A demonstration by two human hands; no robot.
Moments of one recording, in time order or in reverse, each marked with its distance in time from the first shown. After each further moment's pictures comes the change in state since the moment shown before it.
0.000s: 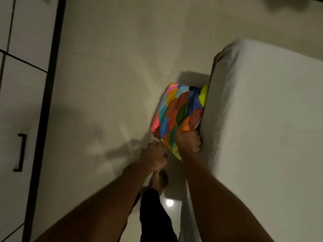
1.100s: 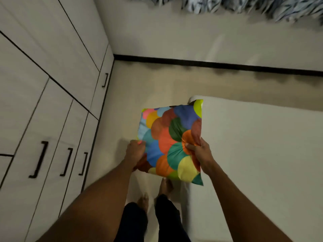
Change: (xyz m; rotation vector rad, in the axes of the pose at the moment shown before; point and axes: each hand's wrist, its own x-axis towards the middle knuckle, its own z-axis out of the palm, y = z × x) left_hand -0.301 0.002 -0.137 -0.735 0.427 -0.238; right_hand -0.305 0.008 -0.339 0.768 -0.352 -0.196
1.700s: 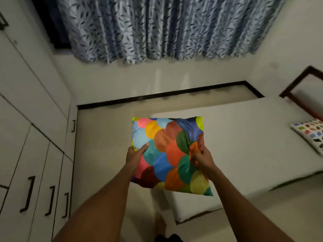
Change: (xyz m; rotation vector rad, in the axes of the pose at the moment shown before) left_hand -0.284 0.002 -0.010 -0.341 -0.239 0.354; right_hand -0.310 0.056 -0.114 0.013 0.332 -0.300
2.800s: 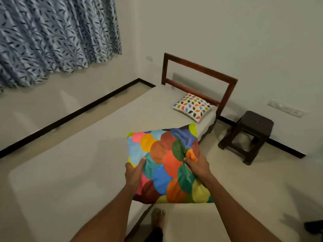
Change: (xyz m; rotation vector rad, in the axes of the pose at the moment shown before) left_hand -0.217 -0.124 0.692 0.323 -0.438 0.117; right_hand -0.036 0.189 -0.657 0.016 0.587 0.165
